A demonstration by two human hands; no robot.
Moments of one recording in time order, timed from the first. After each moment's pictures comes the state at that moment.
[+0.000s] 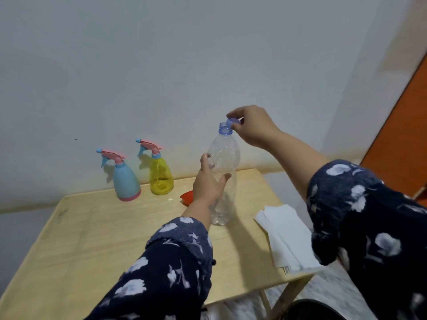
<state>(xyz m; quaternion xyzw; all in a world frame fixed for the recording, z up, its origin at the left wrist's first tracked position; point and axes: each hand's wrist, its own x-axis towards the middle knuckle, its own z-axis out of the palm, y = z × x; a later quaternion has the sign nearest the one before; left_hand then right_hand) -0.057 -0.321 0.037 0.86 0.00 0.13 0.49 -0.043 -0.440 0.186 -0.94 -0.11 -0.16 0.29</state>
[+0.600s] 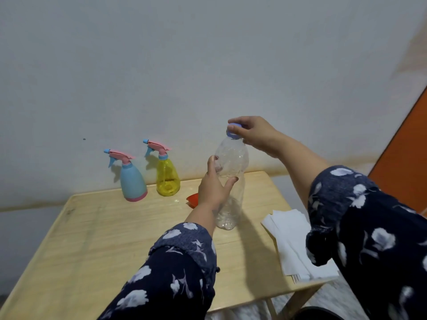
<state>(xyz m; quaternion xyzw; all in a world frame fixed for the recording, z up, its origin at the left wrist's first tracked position) -0.049 -0.315 0.028 0.86 0.00 0.11 0.50 -0.022 -0.441 0.167 -0.87 -0.12 -0.02 0.47</state>
